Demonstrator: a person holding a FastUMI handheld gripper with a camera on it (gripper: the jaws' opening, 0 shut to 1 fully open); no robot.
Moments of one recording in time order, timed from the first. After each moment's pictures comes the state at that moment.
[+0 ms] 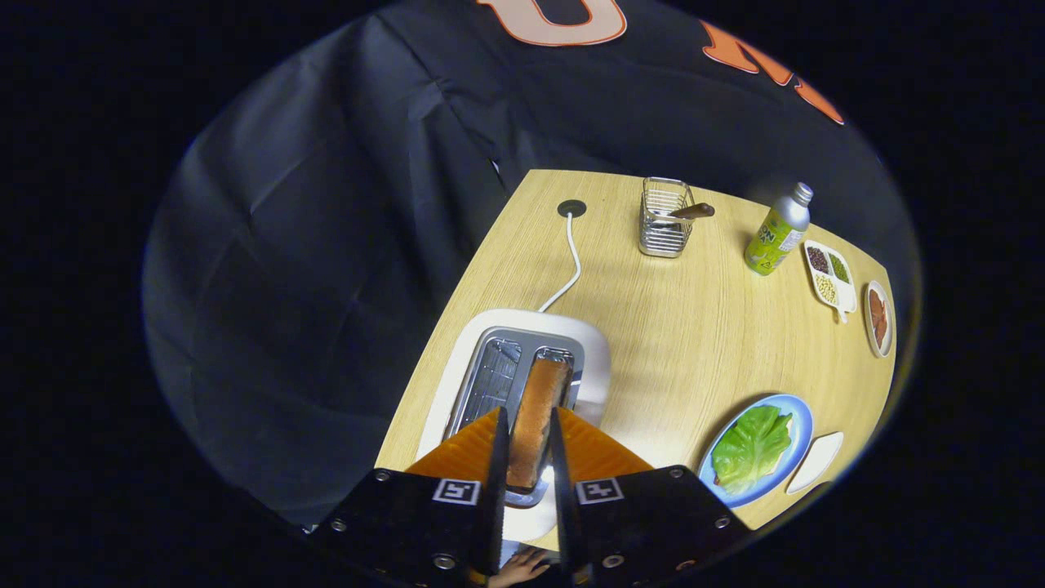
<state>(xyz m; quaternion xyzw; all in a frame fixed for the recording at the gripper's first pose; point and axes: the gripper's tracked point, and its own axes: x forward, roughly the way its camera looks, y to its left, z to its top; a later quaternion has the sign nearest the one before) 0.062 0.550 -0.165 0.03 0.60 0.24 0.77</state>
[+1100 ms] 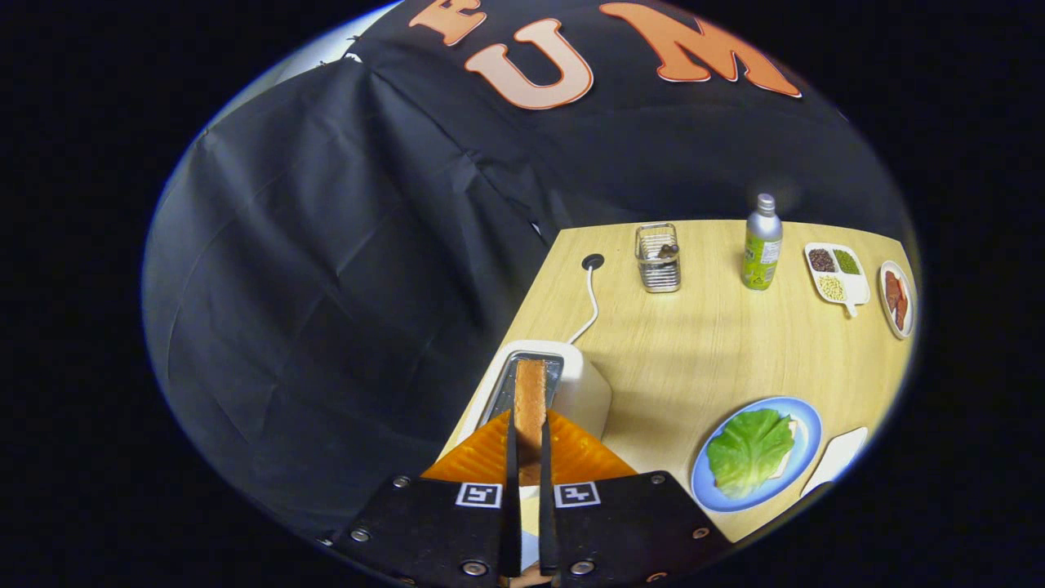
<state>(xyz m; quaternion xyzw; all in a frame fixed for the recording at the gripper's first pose) 0.059 0.465 -0.094 0.17 0.52 0.30 0.78</state>
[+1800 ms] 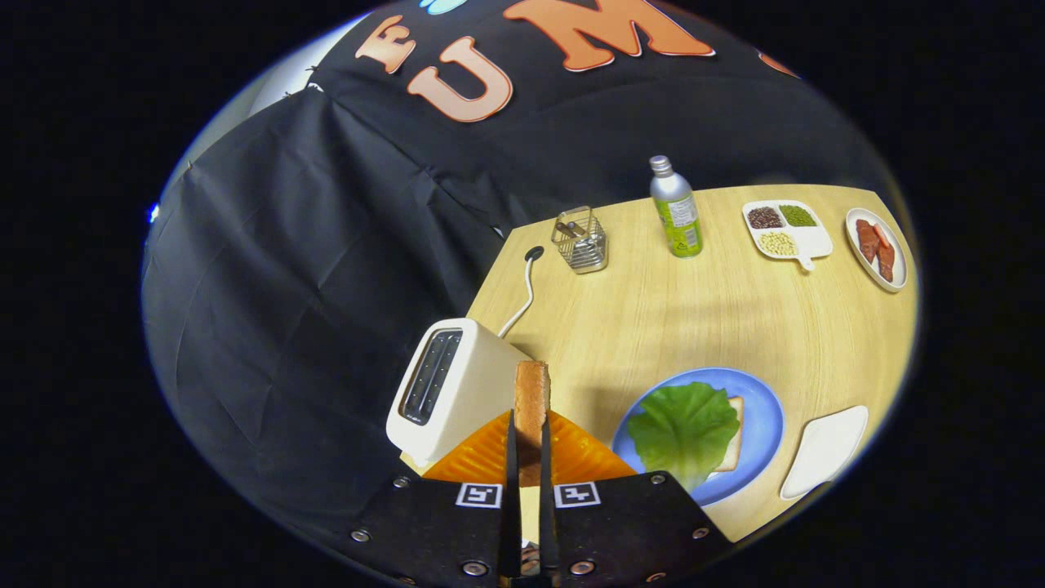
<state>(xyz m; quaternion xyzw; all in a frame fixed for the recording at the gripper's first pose) 0.051 0.345 -0.155 0.21 0.52 0.27 0.78</state>
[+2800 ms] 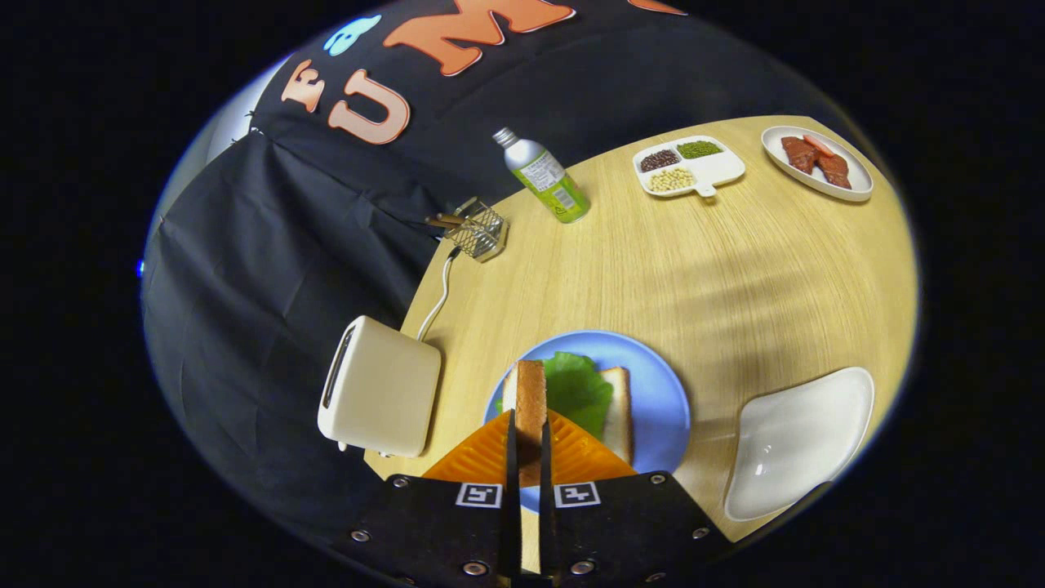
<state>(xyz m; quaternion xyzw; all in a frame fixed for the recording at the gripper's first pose) 0.039 0.234 -0.268 0.27 0.54 0.21 0.77</state>
